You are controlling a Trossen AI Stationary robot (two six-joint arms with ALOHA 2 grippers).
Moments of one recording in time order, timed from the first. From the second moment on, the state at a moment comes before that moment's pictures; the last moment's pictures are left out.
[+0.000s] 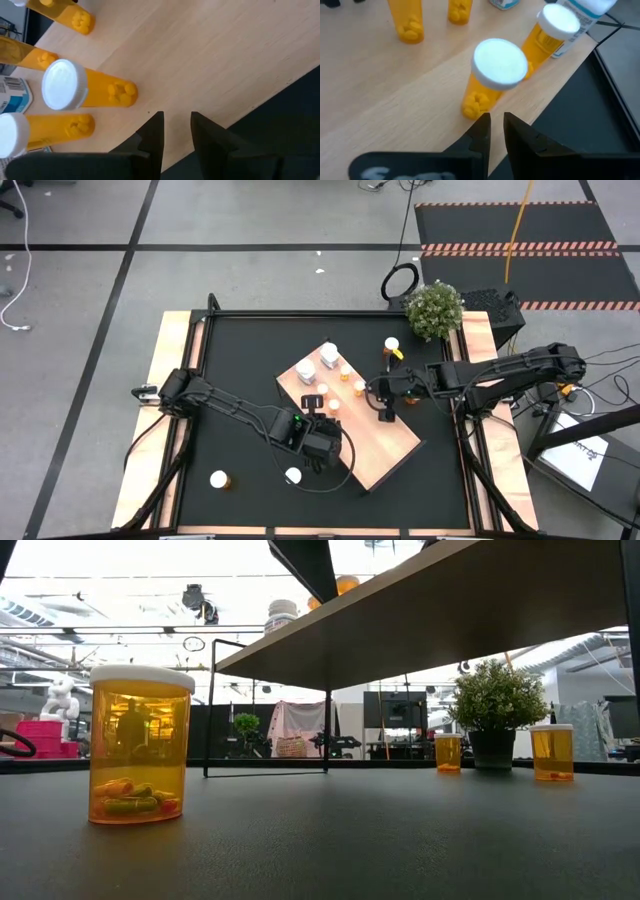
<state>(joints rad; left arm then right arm) -0.36 2.02 1.89 -1.07 -0.46 -0.24 0.09 1.18 0.81 -0.36 0.28 -0.02</state>
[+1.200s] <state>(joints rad) -0.49 1.47 1.42 -1.01 -0.83 -0.38 -0.24 0.98 0.81 -0.53 0.25 -0.26</state>
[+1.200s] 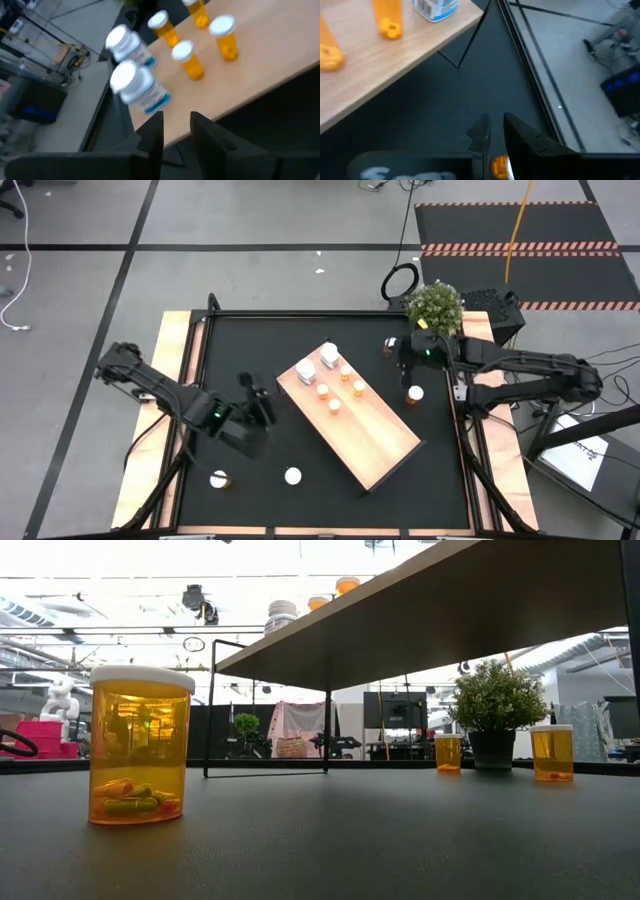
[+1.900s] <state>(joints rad) -0.43 1.31 1.10 -0.63 -0.65 -0.21 -0.65 1.42 1.13 -0.88 -0.03 -0.51</state>
